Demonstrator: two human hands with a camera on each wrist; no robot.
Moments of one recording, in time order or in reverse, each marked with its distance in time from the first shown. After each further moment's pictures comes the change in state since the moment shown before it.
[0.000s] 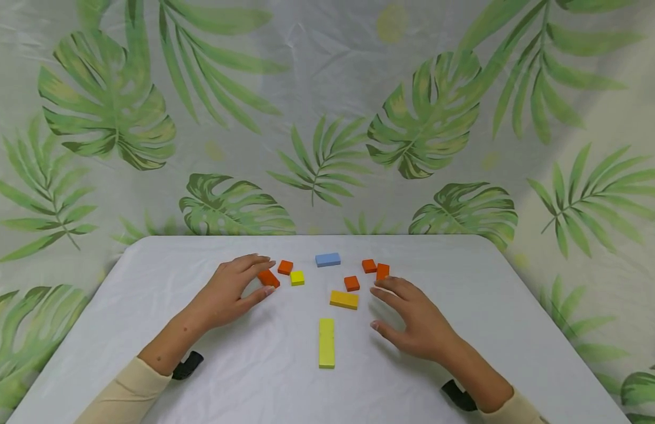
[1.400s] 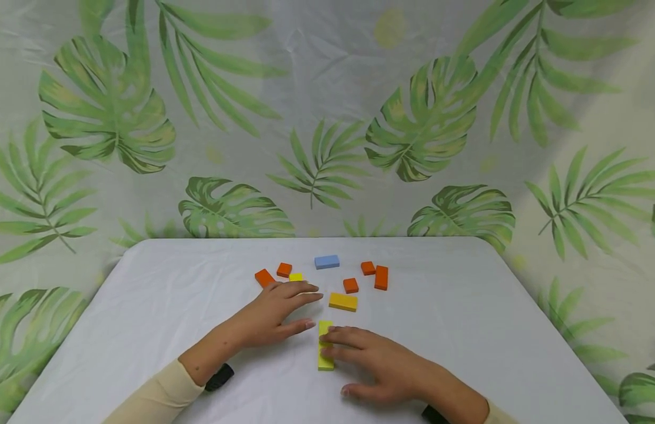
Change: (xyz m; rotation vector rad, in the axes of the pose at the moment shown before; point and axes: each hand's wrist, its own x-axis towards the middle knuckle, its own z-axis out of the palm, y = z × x) left_hand 0.020 0.056 0.040 -0.078 -0.166 0.258; right_hand -0.003 -0.056 0.021 0.194 -0.340 -0.429
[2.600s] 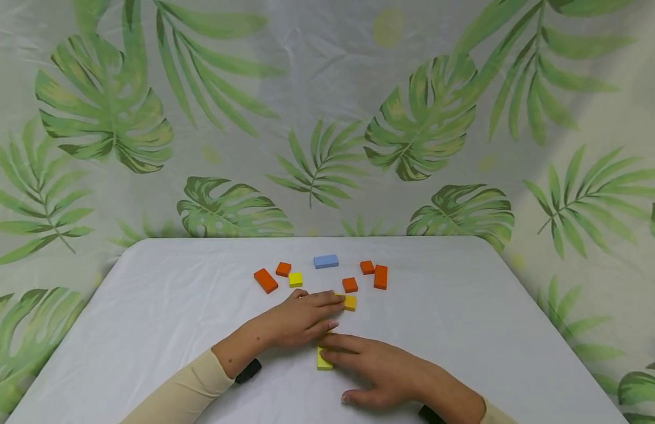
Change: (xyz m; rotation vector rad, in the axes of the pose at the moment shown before) left_hand 0.038 0.019 0.025 -0.015 -0.213 -0.015; right_hand 0.001 0.000 -0.001 0.028 -0.138 0.018
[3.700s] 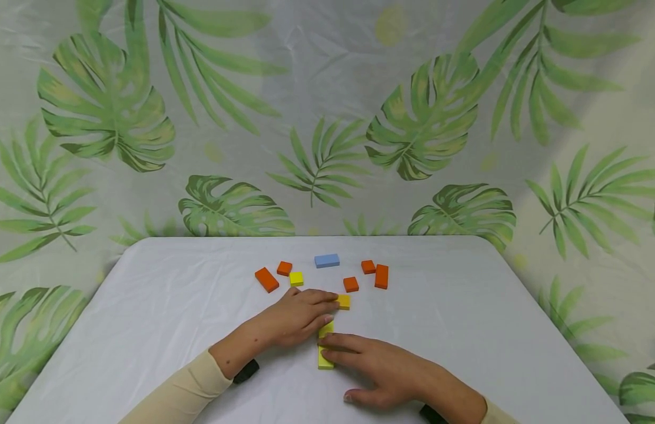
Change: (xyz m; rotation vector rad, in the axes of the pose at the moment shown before) left_hand -0.007 0.001 -0.003 0.060 0.047 -0.031; right_hand -0.001 0.001 0.002 -0.007 0.024 -0.036
